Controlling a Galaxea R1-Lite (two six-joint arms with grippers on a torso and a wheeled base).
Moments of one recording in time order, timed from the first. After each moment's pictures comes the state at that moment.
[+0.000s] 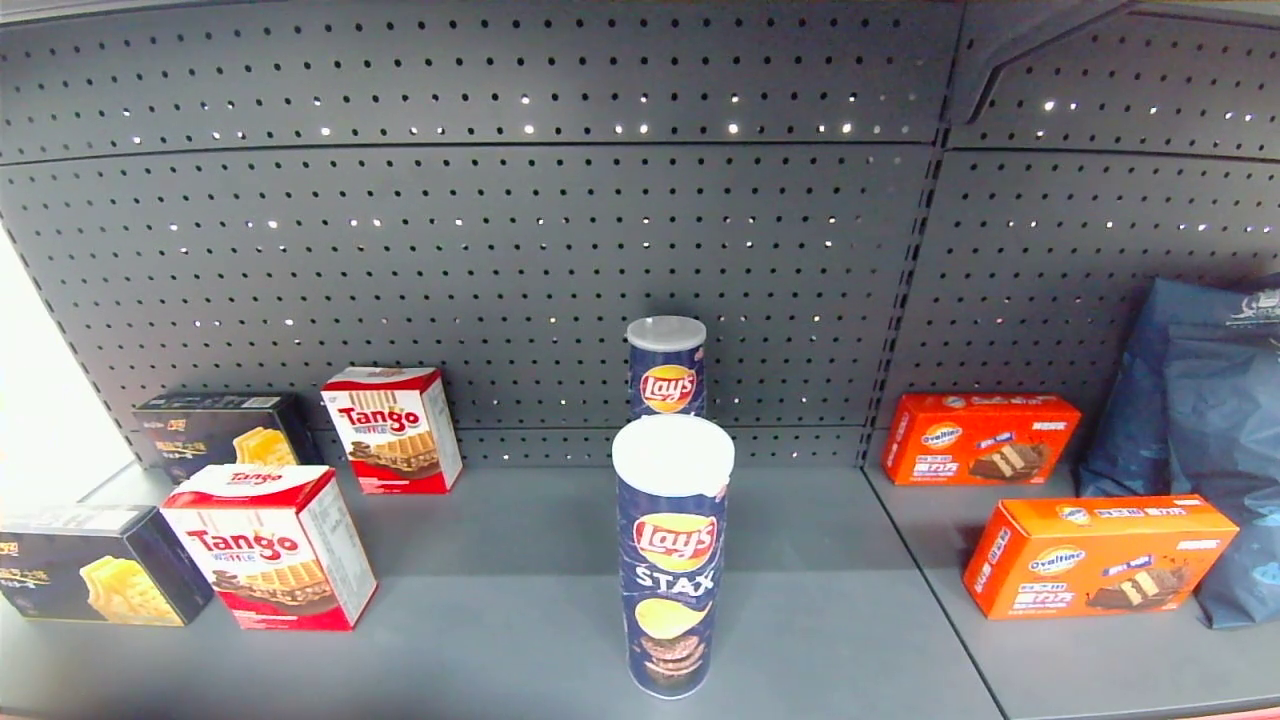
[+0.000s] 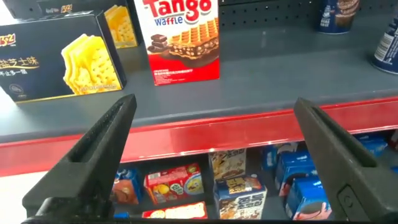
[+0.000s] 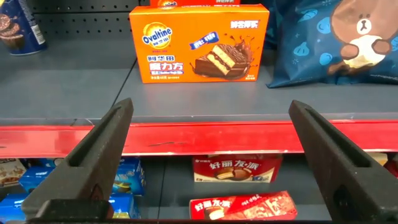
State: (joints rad) left arm 0.00 0.00 0.00 0.01 -0.09 0.05; right arm 0.00 0.00 0.00 0.00 -0.01 0.01
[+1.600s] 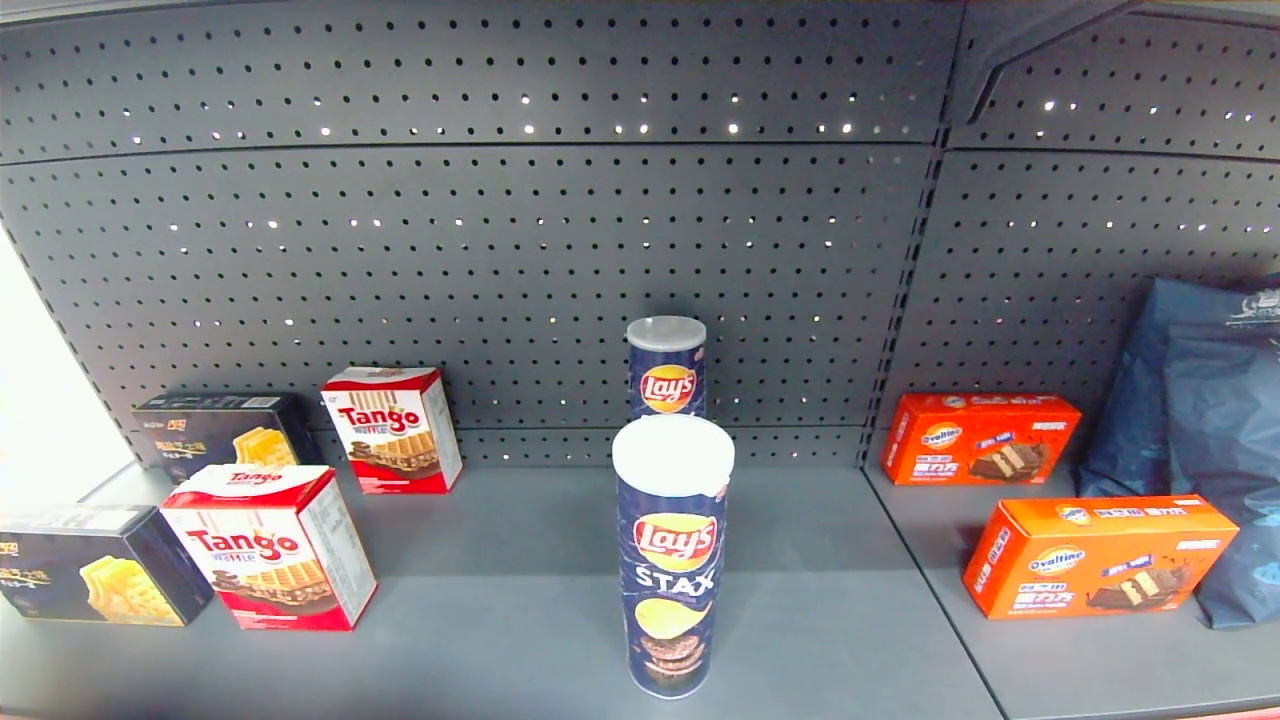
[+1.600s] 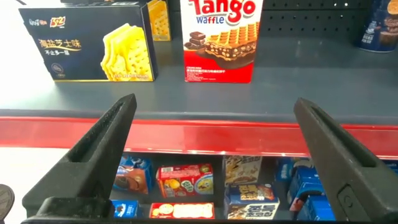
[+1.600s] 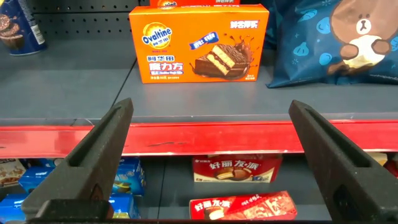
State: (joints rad) left arm 0.00 0.00 0.00 0.00 0.05 0.00; right arm 0.00 0.00 0.00 0.00 -0.01 0.01
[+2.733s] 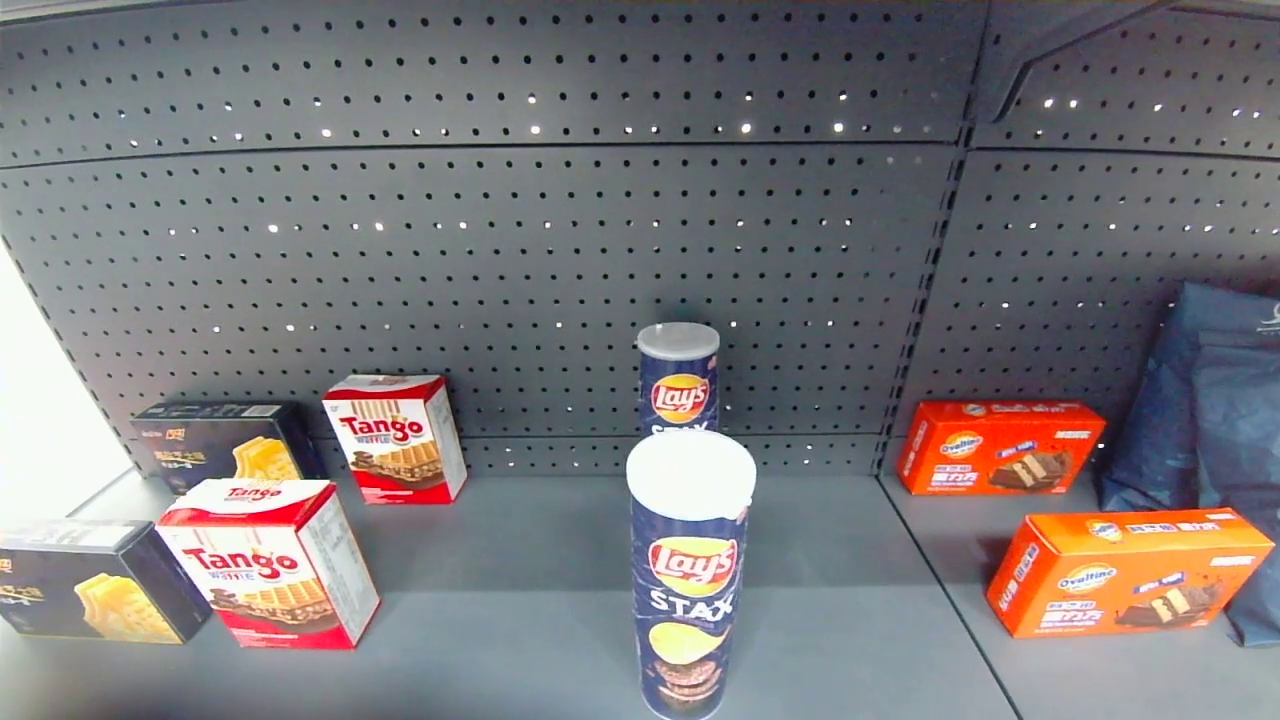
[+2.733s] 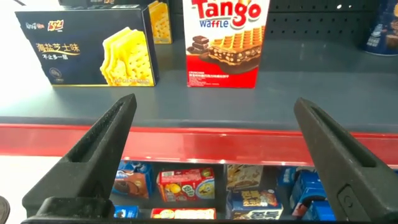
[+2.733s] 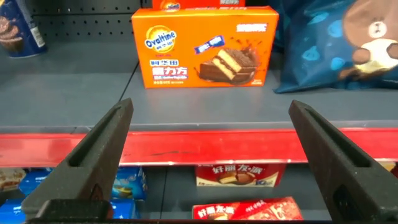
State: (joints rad) left arm 0.00 0.00 0.00 0.00 0.05 0.00; right arm 0.00 0.00 0.00 0.00 -0.01 0.01
